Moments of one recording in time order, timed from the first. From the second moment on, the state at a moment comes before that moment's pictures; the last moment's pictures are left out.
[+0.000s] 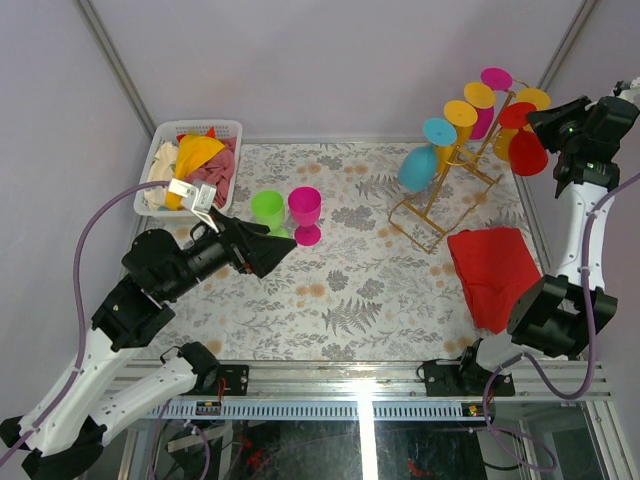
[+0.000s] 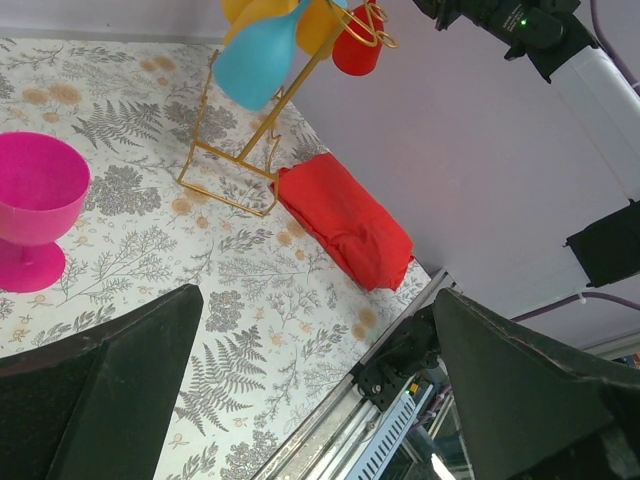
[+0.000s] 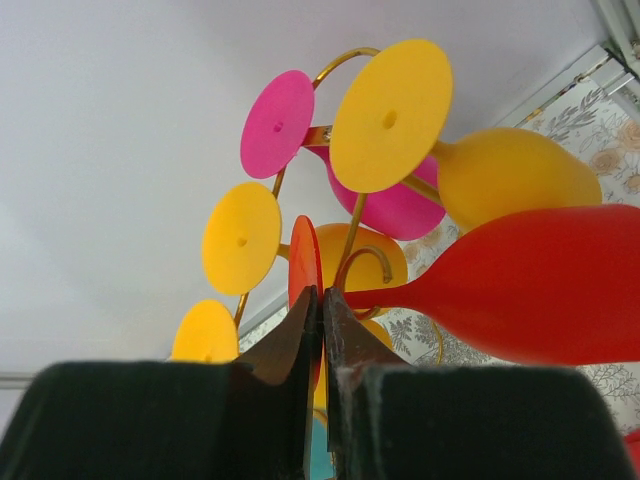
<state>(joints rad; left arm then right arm) -0.68 0.68 1.05 -0.40 0.18 -0.58 -0.40 1.54 1.59 -0.27 -0.35 0.78</state>
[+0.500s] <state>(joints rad) -0.68 0.68 1.05 -0.40 0.18 -0.60 -0.40 1.48 1.55 -0.27 -0.30 0.75</state>
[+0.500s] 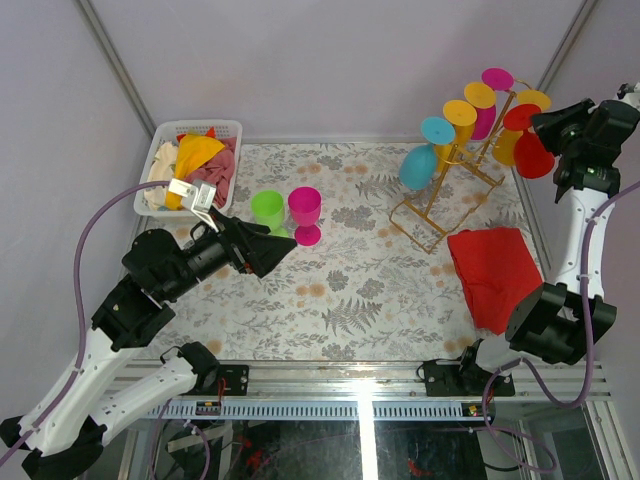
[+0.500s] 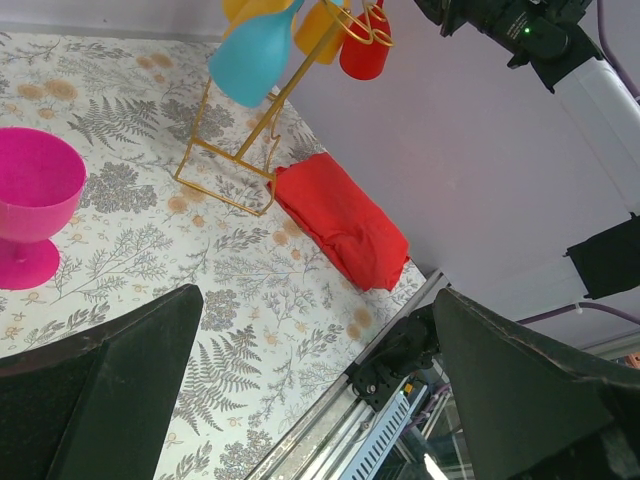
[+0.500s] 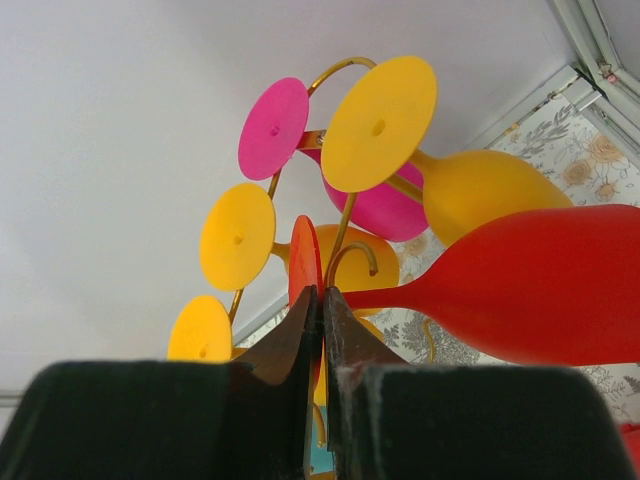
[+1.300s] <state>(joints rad) -0.68 0.68 1.05 -0.40 0.16 -0.60 -0.40 1.19 1.37 -0.28 -0.30 0.70</state>
